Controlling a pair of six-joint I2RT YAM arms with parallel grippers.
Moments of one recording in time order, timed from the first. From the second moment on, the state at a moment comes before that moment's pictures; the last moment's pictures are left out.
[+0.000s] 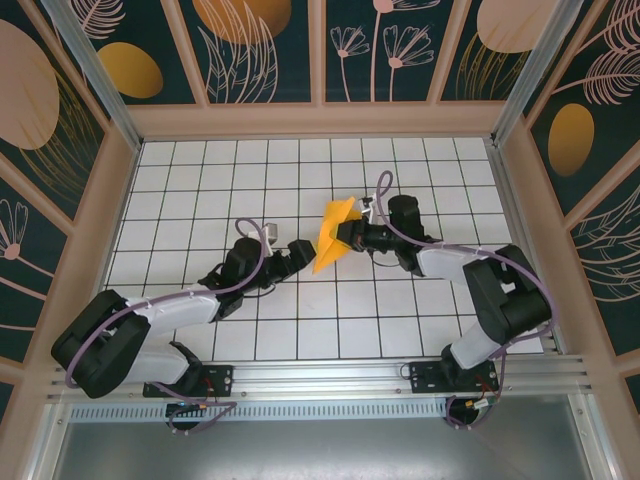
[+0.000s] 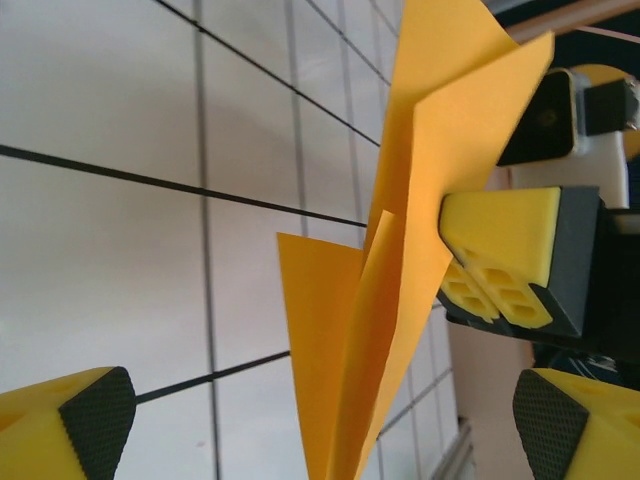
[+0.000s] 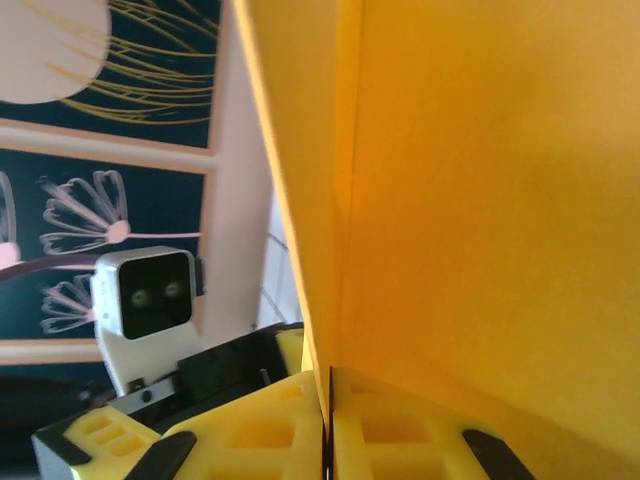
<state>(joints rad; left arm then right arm) -0.69 1.32 0.43 0.51 0.26 -1.12 0.45 1.57 0.68 0.49 -0.83 0.98</state>
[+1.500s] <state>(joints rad) -0.70 1.46 1.03 -0.37 -0.35 -0.86 0.35 1.33 0.83 -0.12 -0.52 0.60</state>
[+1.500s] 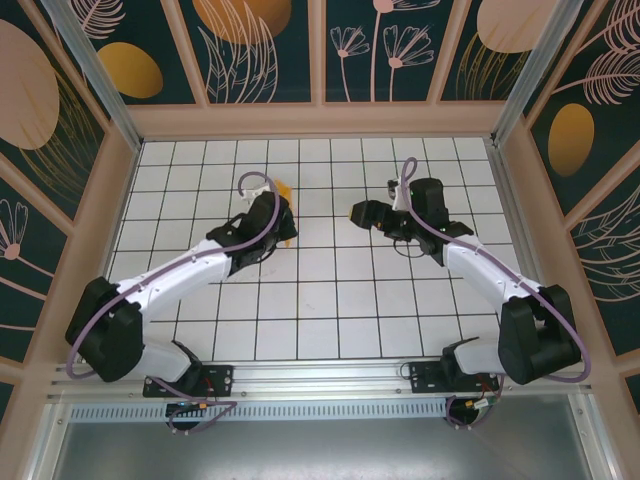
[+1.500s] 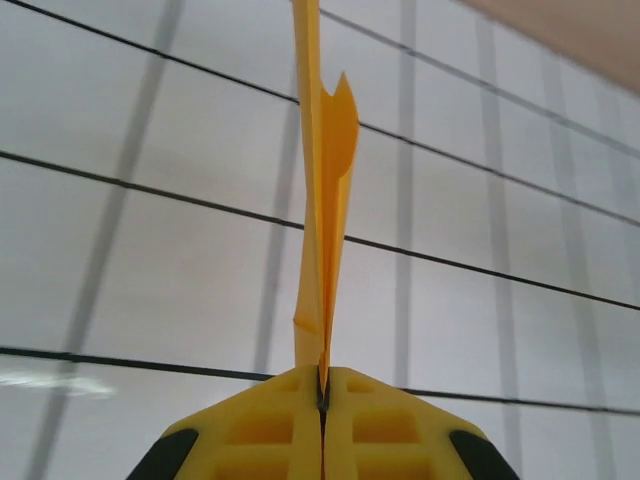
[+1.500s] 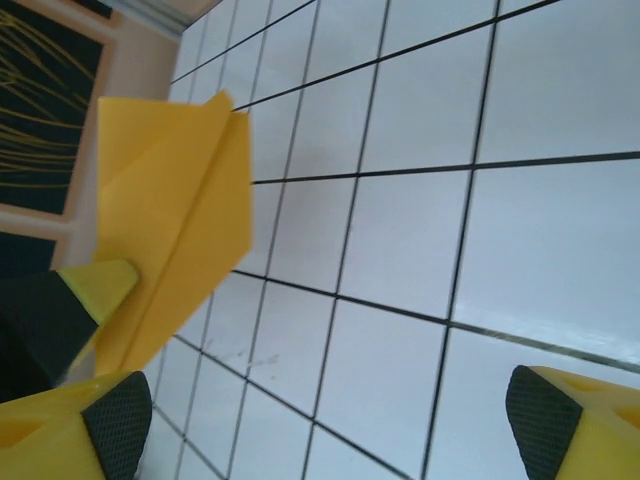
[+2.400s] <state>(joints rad) -0.64 1.75 1.12 -0.26 -0.19 -0.81 0.42 1.39 0.80 -0.15 -0.32 0.55</state>
